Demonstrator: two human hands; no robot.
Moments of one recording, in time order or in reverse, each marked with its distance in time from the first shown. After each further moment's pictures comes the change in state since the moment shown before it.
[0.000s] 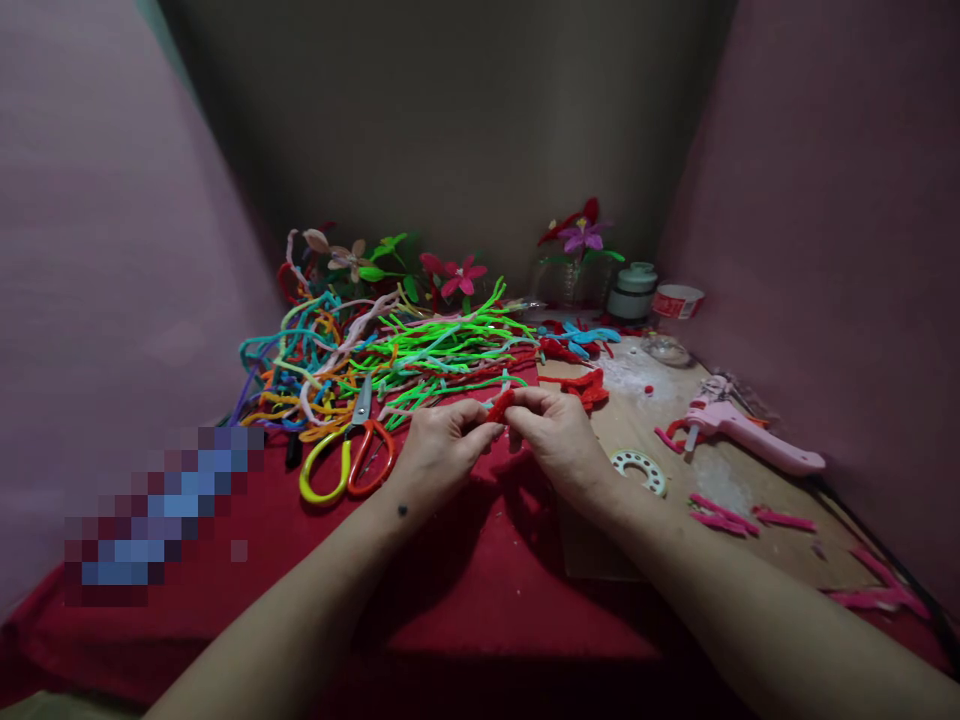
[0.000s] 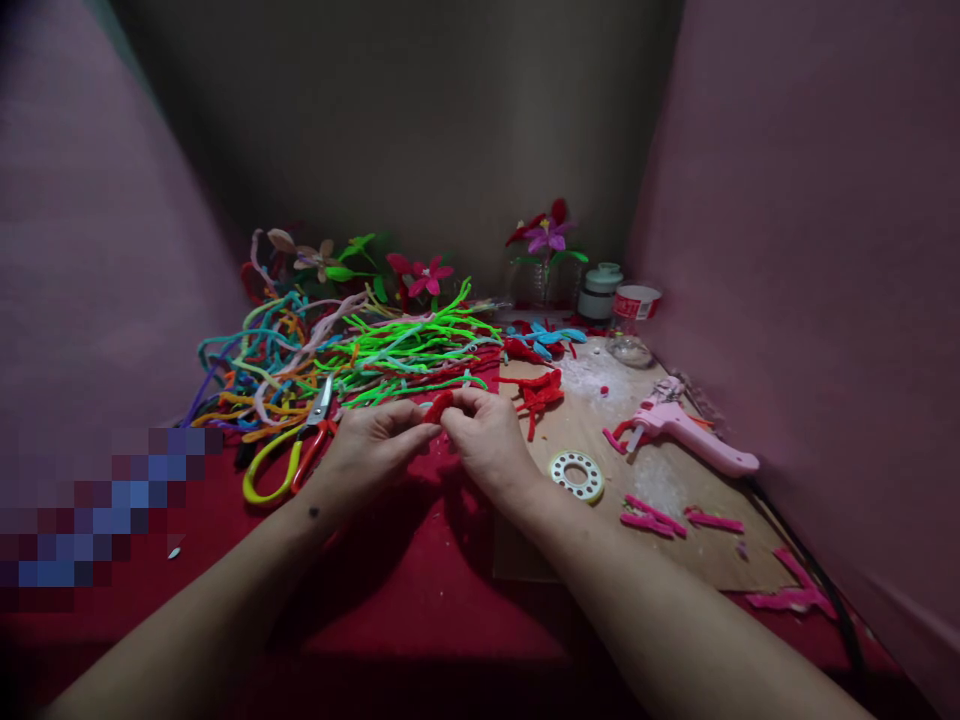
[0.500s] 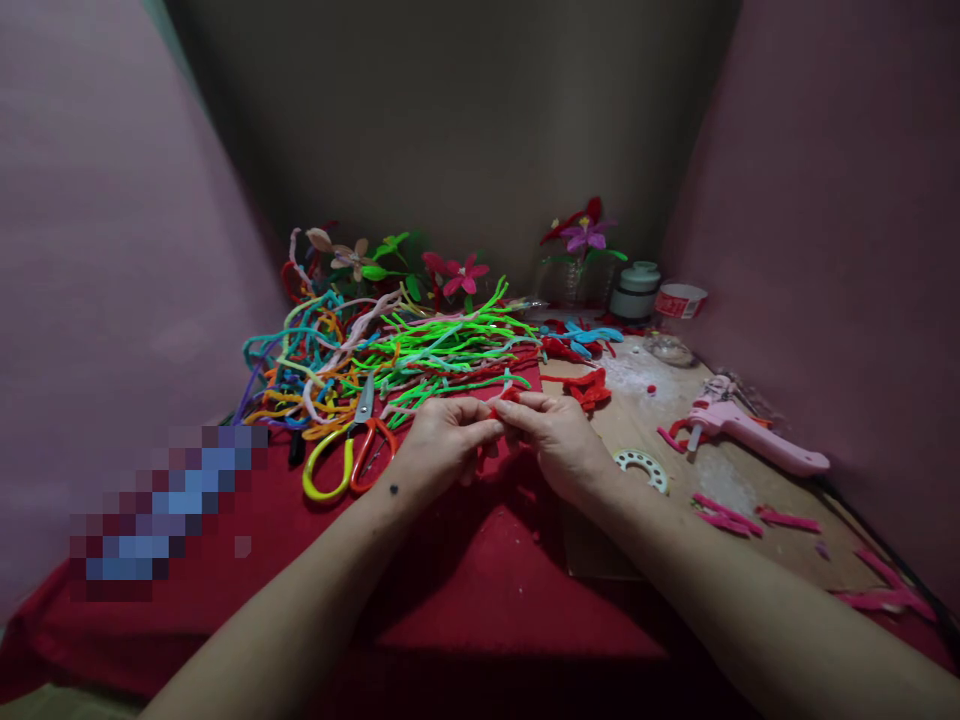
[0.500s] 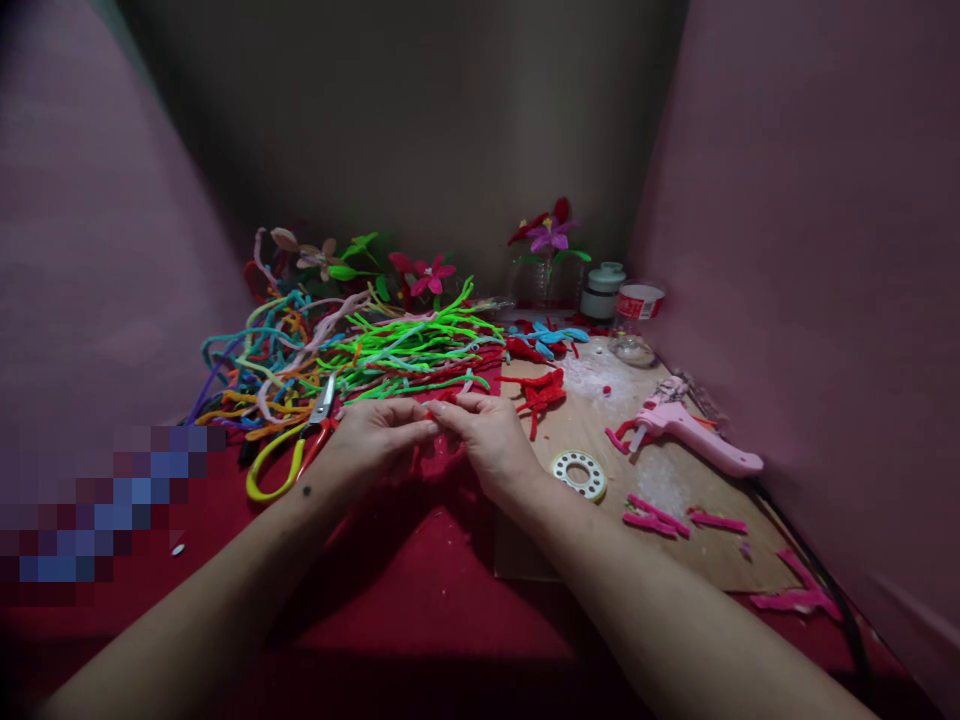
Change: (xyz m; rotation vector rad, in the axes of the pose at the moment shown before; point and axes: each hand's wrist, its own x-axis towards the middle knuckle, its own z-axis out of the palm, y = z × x) left_hand 0.004 0.008 -0.004 -0.383 -0.206 -0.339; right_hand 0.002 0.013 0.001 0.308 -0.087 0.095
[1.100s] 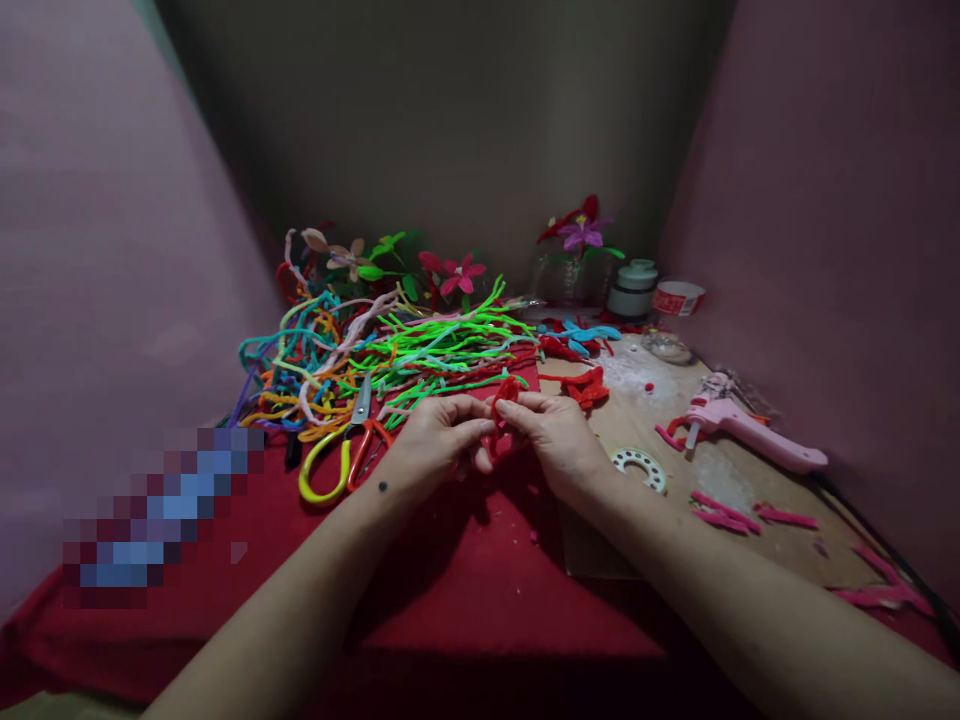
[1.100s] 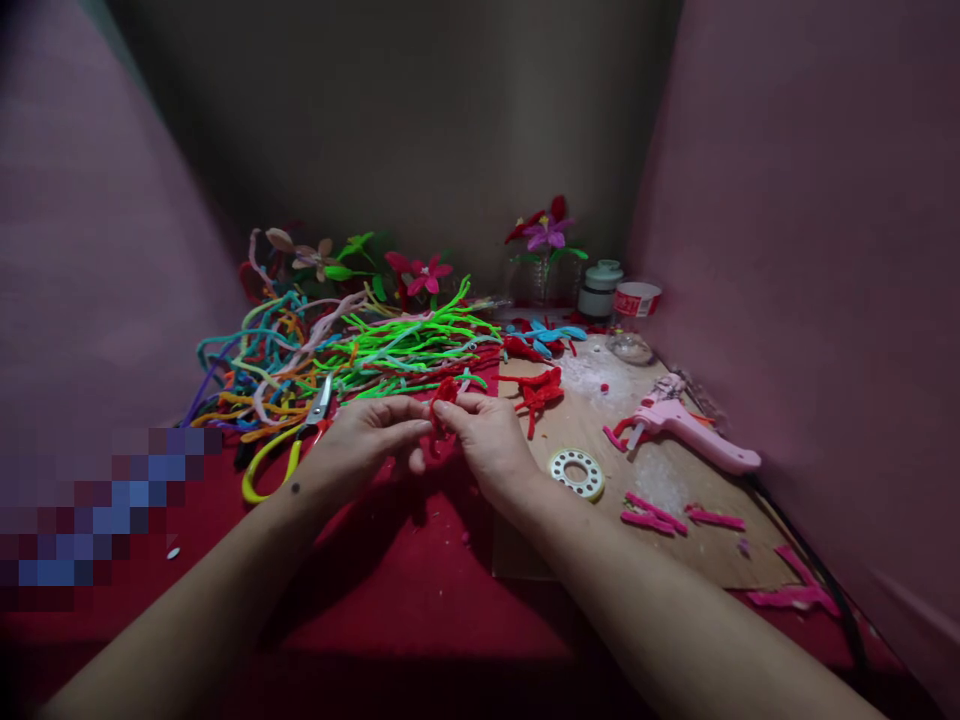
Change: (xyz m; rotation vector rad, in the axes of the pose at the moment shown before) left_hand 0.002 -0.007 -0.005 -0.028 -0.070 0.030; right_hand -0.002 0.000 0.000 -0.147 0.107 0.032
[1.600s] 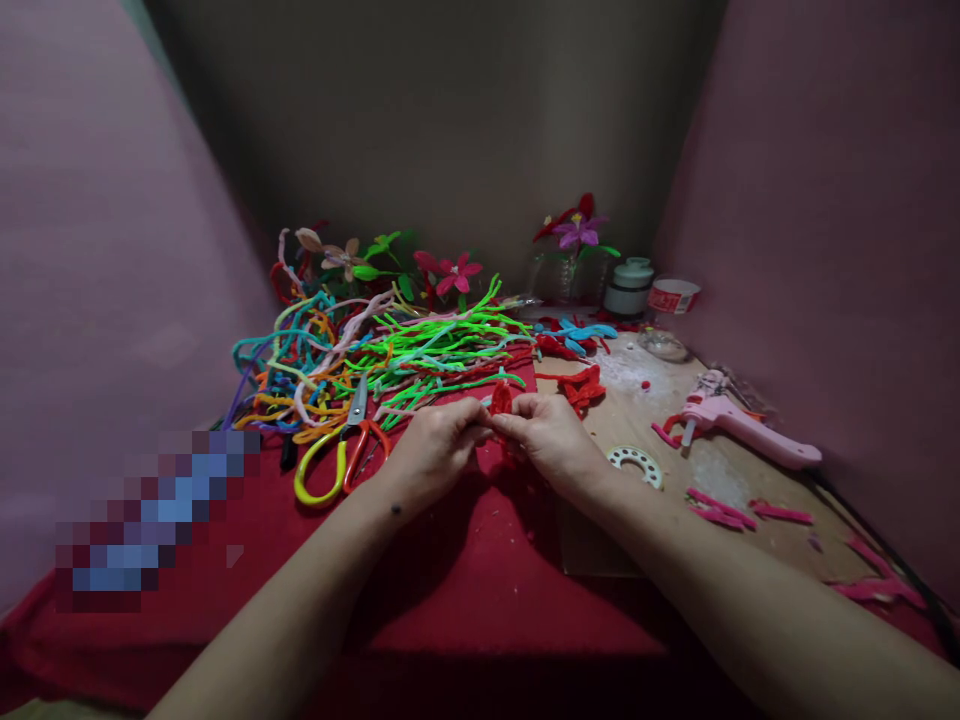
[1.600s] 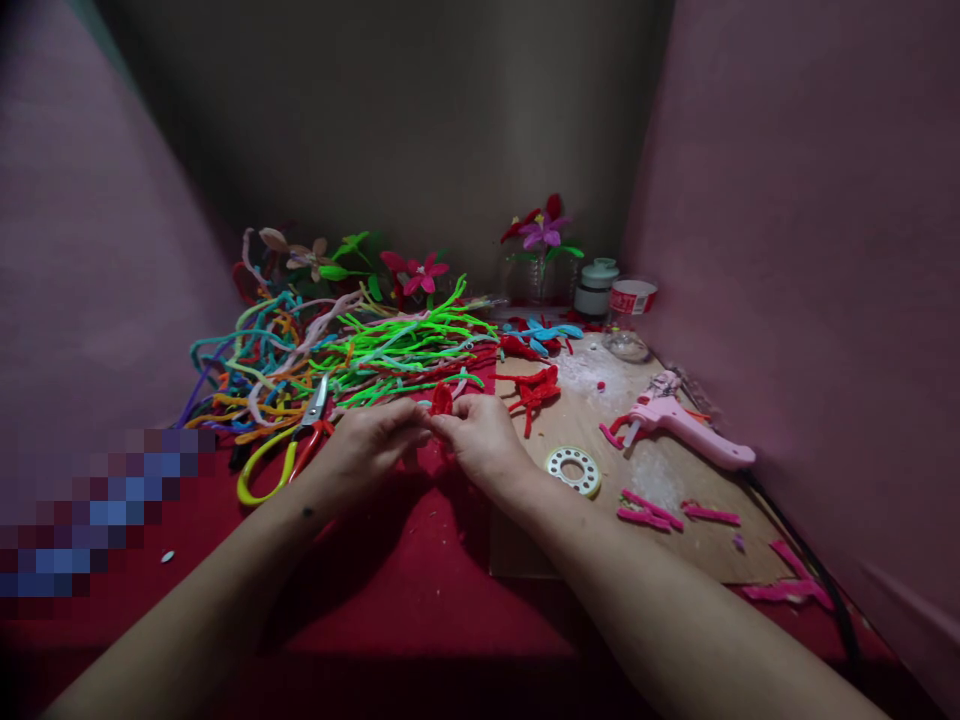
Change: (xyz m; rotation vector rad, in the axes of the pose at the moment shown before) left_hand 0.000 -0.009 -0.004 0.675 0.049 0.397; right_hand 0.004 0.003 -0.003 -0.204 0.006 0.013
